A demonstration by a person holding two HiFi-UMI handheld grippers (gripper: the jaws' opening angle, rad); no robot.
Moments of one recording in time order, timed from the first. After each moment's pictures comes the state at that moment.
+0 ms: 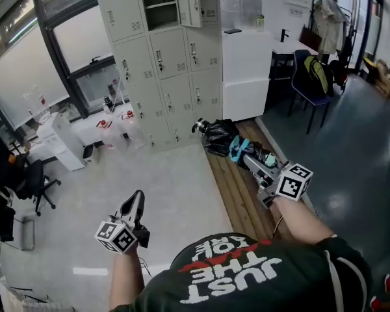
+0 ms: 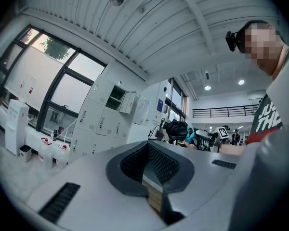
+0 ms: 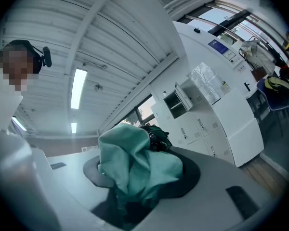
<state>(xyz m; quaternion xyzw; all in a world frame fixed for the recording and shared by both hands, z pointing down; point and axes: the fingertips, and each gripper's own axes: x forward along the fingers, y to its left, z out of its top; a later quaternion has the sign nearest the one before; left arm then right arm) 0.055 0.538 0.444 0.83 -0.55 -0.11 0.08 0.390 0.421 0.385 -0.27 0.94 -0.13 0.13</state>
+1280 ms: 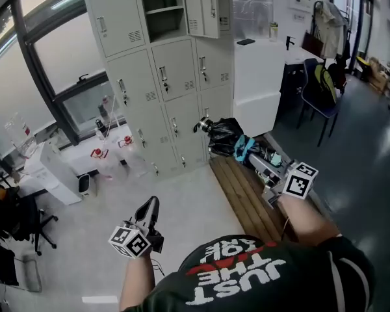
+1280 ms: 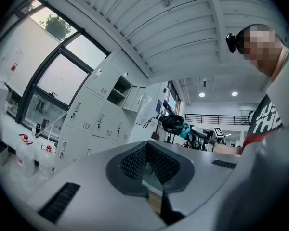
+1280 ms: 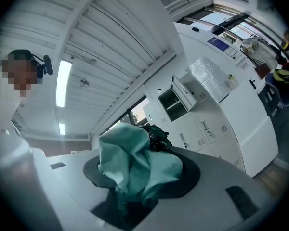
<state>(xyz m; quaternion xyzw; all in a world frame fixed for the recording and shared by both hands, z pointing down) -0.102 0.244 0.473 0.86 -0.48 -0.14 0.11 0.216 0.161 0.375 -0.30 0.94 -0.12 0.15</state>
